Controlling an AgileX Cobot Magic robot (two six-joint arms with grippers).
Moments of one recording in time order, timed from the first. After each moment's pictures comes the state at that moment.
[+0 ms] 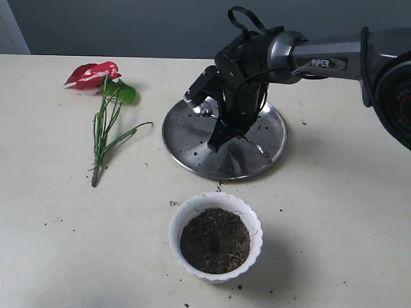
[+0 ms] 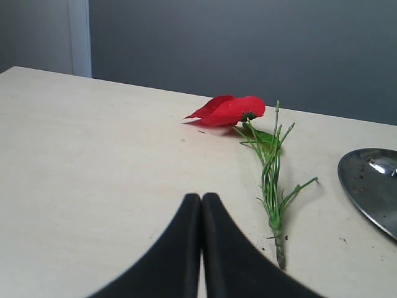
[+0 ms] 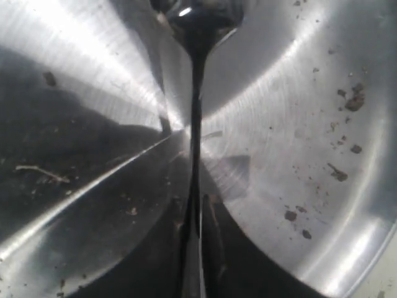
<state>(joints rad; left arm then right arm) 0.06 0.00 0.00 -0.18 0.25 0.01 0.71 2.26 -1.66 -0.30 0.83 -0.19</state>
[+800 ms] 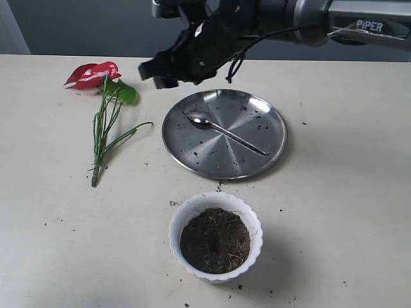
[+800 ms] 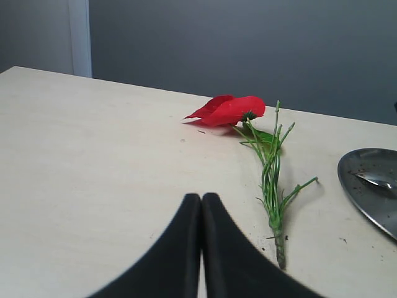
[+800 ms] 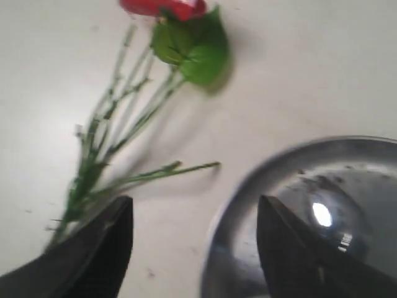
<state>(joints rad) 0.06 0.00 0.00 -0.18 0.25 0.01 0.76 2.08 -1.67 0.36 0.53 -0.20</state>
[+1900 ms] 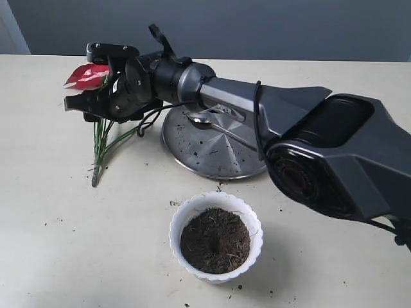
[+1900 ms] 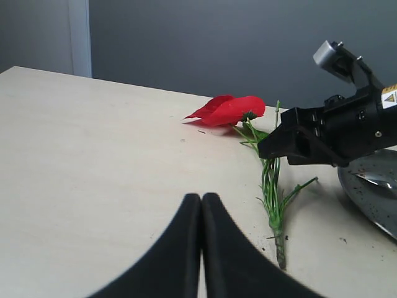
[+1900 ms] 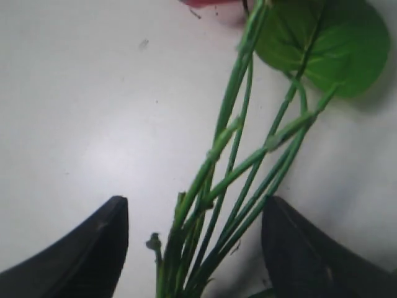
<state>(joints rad) 0.06 0.00 0.00 -0.18 0.25 0.01 0.93 2.57 -2.21 0.21 0.52 0.27</state>
